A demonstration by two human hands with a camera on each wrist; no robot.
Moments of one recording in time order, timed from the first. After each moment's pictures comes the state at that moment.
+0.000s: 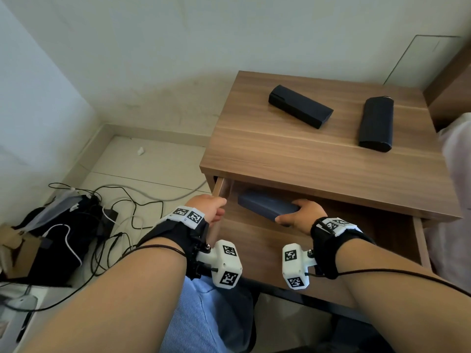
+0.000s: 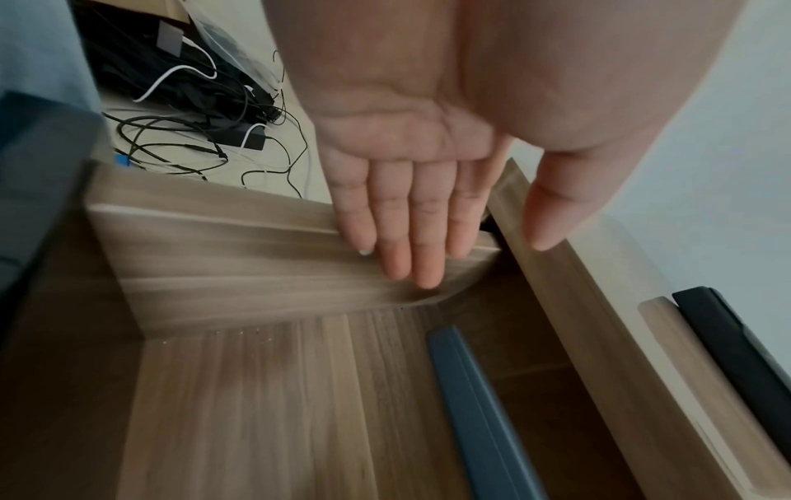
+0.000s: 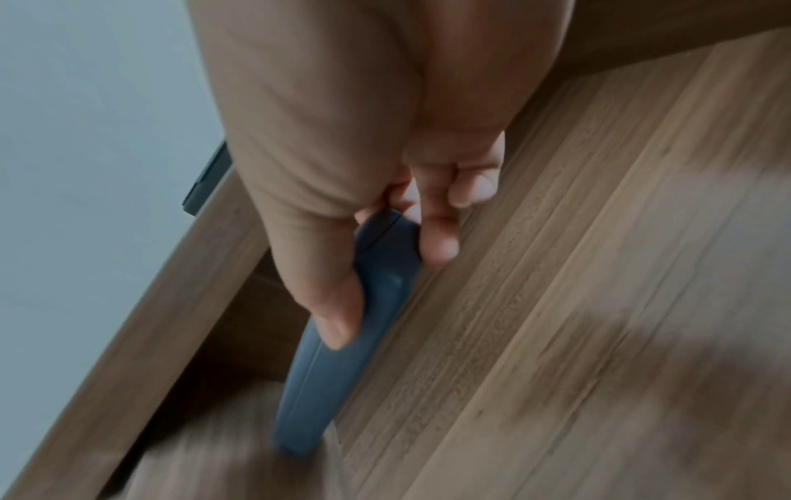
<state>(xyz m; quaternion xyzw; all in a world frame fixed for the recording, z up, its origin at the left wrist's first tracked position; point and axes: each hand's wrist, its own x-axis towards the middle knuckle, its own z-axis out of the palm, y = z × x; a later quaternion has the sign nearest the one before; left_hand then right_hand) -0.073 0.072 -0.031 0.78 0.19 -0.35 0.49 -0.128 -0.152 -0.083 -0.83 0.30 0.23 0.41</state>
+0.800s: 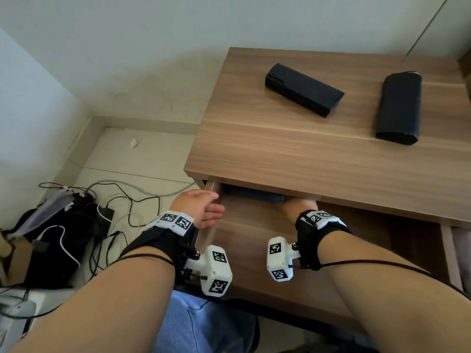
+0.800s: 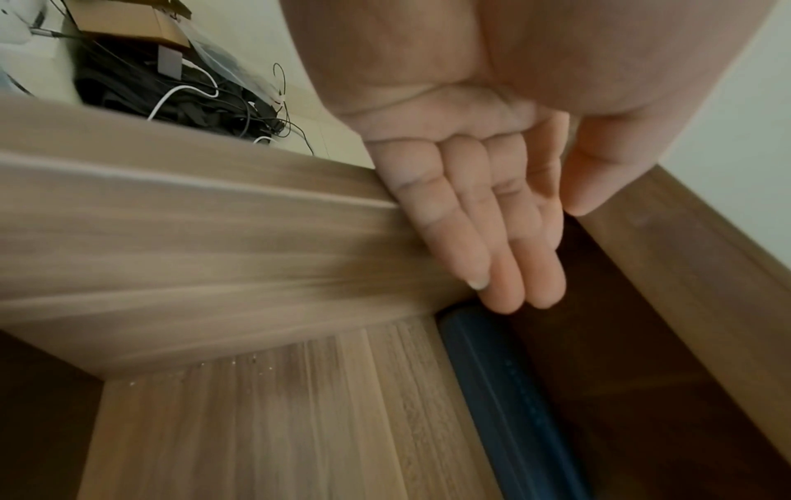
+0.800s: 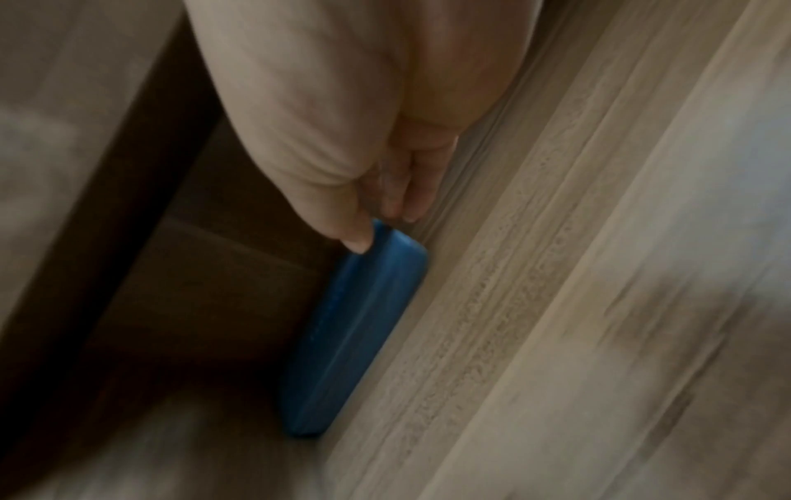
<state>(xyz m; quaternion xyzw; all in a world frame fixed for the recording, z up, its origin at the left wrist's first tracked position) -0.040 0.057 -0.051 0.73 0.24 -0.32 0.55 -0.071 -0.152 -0.122 -0.86 0.28 0.33 0.28</state>
